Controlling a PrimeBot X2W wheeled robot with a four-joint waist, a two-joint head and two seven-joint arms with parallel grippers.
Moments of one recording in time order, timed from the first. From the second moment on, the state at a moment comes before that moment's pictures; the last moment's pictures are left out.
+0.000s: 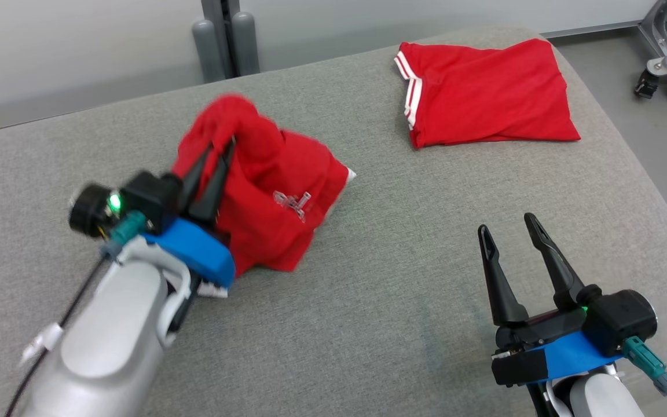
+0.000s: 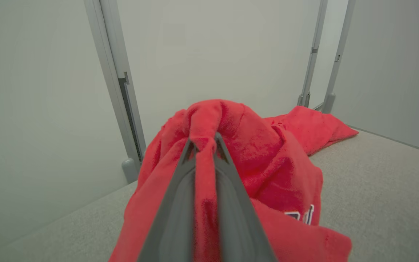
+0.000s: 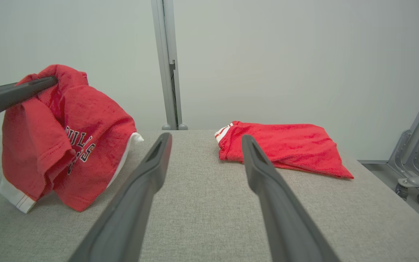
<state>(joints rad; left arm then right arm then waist) -0.64 0.32 -0.58 0.51 -0.43 -0.10 -0.25 -0.14 -0.05 0.12 0.07 0.12 0.13 -0.26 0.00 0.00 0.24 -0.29</state>
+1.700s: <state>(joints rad) 0.01 0.13 0.03 0.18 -0.13 -0.08 -0.26 -0.05 -0.05 -0.01 0.22 0.09 0.13 -0.26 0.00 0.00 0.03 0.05</state>
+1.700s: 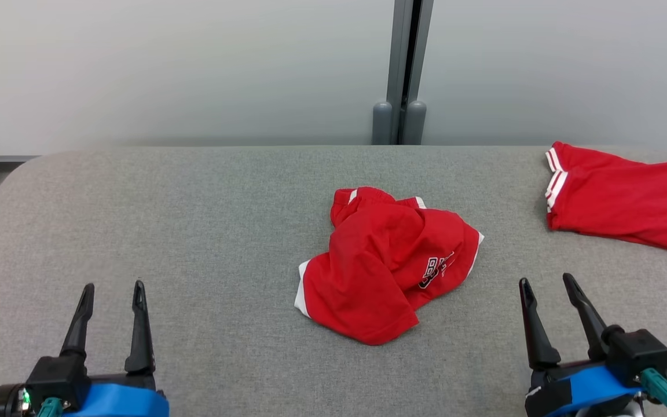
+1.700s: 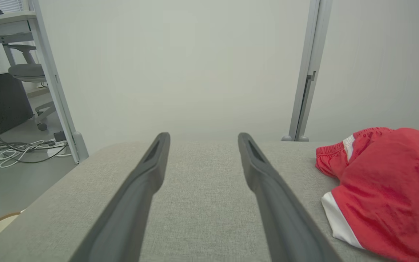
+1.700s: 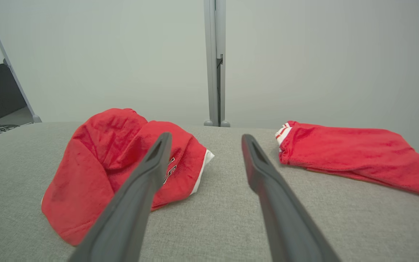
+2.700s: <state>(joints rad) 0.05 0.11 0.06 0.20 -0.07 -0.10 -0.26 -0.01 -0.05 -0.01 0.27 0.09 0.13 -0.26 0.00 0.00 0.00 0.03</state>
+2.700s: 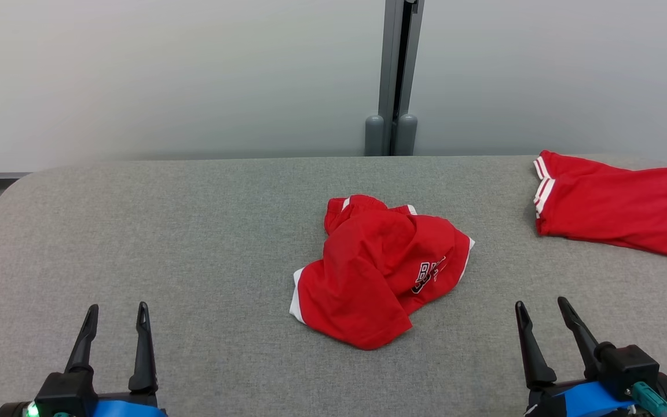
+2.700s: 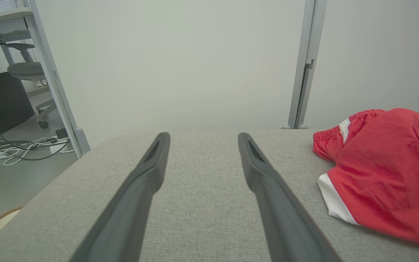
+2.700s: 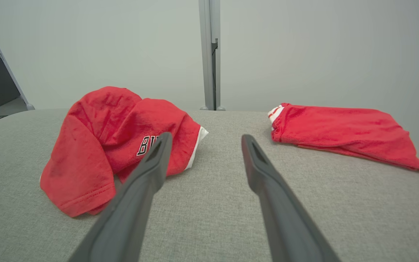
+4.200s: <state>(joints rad) -0.11 0.09 0.02 0.20 -0.08 -0.12 -0.26 -0.76 -0.21 0.16 0.51 0.02 0.13 -0.13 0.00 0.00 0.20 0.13</state>
